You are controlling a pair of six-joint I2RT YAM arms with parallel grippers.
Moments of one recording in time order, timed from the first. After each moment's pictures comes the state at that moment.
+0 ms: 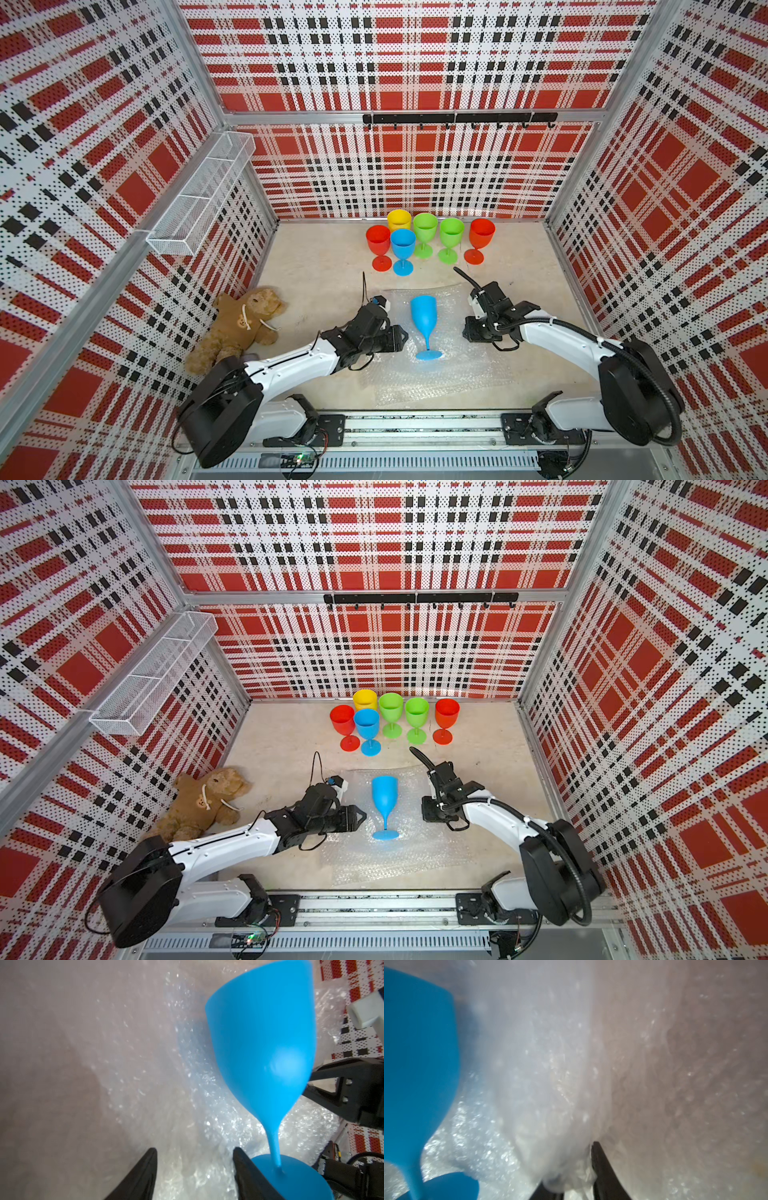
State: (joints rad) left arm -0.76 1.28 0.54 -0.09 0.12 -0.74; right arm 0.49 1.39 0.73 -0.54 -0.14 0.47
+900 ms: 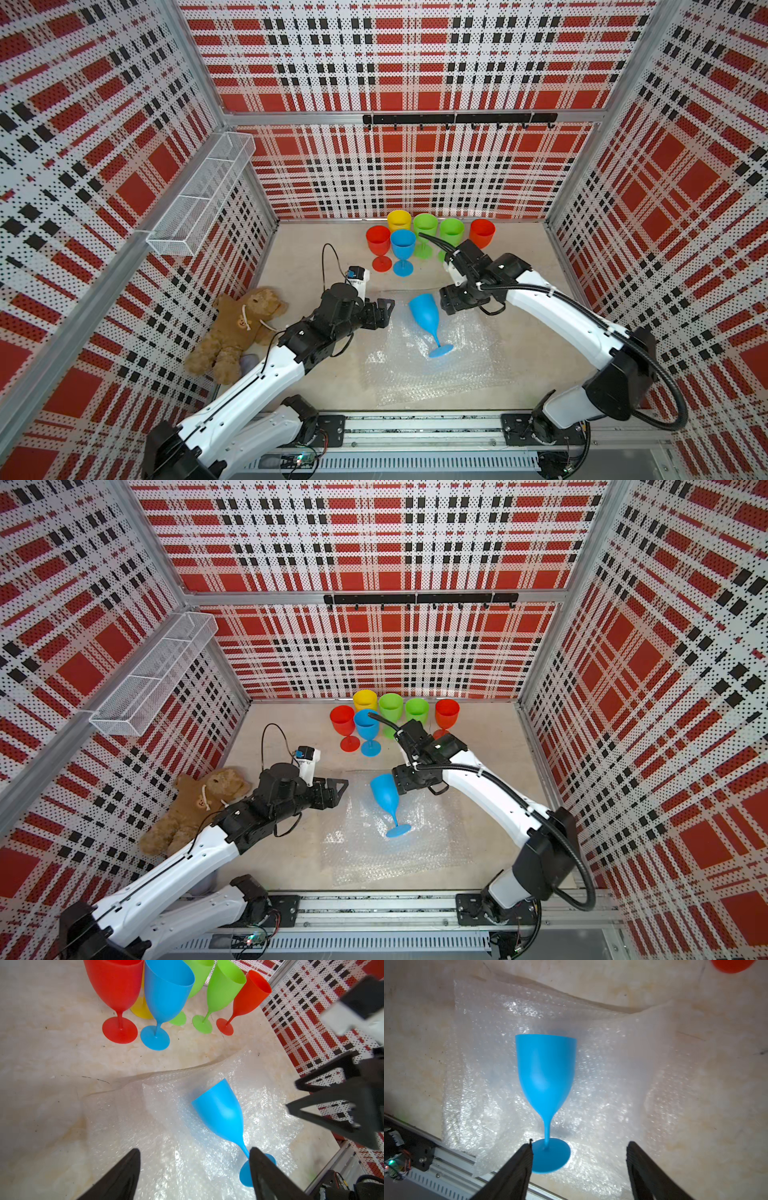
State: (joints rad) left arm -0.62 0.91 0.74 -0.35 0.02 -0.47; right arm 0.70 1.60 1.47 -1.08 -0.01 0.31
